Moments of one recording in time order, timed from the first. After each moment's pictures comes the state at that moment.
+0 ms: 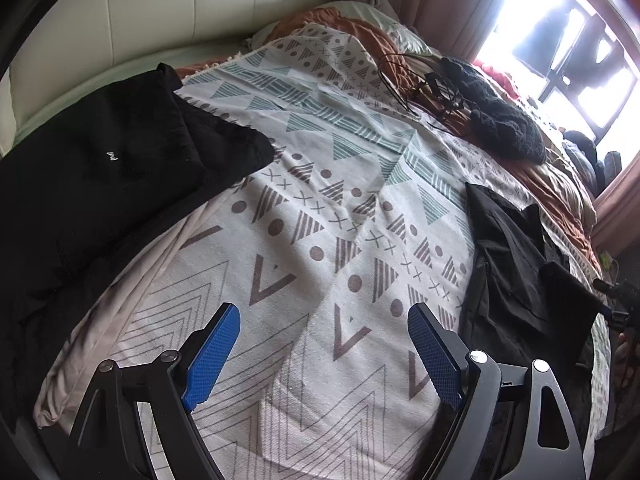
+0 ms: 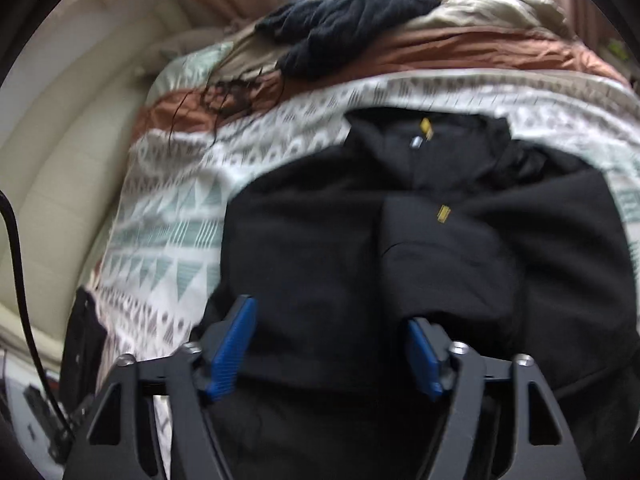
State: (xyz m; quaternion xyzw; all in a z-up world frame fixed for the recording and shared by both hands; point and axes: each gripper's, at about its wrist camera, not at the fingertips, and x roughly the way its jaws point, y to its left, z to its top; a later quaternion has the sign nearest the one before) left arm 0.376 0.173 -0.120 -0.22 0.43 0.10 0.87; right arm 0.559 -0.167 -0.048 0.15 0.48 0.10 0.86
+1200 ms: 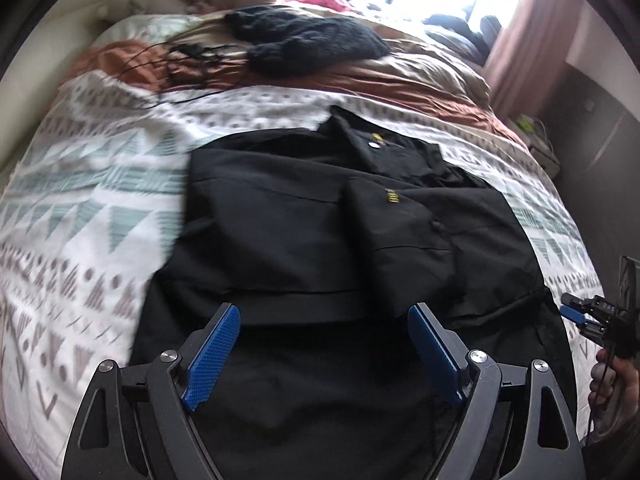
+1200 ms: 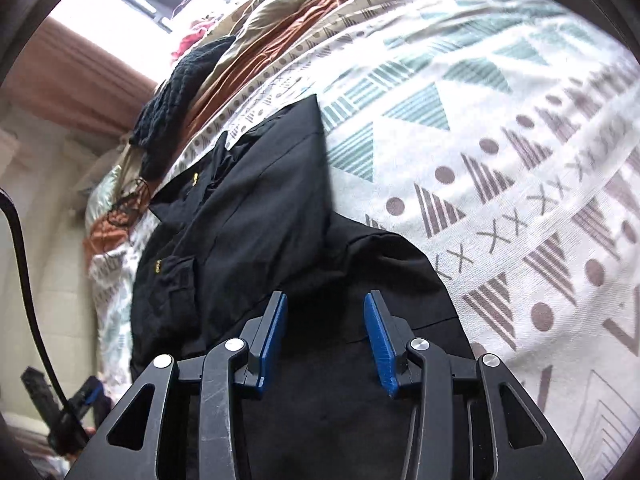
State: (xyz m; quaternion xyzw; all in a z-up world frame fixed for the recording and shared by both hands) left arm 0.504 -0.152 -0.095 -0.05 0.46 -0.11 0.88; right arm 0.417 -0.471 -0.125 0.36 0.42 -0.04 0.83
